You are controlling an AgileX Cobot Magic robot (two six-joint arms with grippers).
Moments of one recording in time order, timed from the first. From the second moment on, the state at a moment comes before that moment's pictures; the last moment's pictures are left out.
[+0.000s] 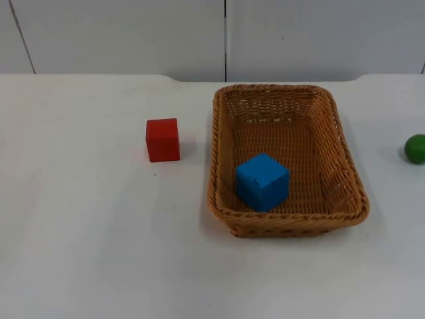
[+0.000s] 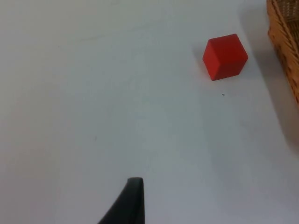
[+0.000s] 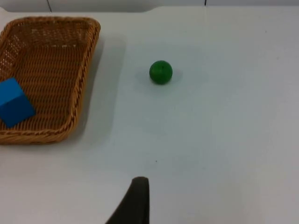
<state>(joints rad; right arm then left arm) 0.04 0.10 -0.54 -0.02 1.06 0.02 -0.07 0.84 -0.69 -0.21 0.70 0.16</state>
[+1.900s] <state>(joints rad) 0.08 2.18 -1.41 -0.01 0.46 -0.03 -0.07 0.84 -0.69 -0.21 0.69 0.16</state>
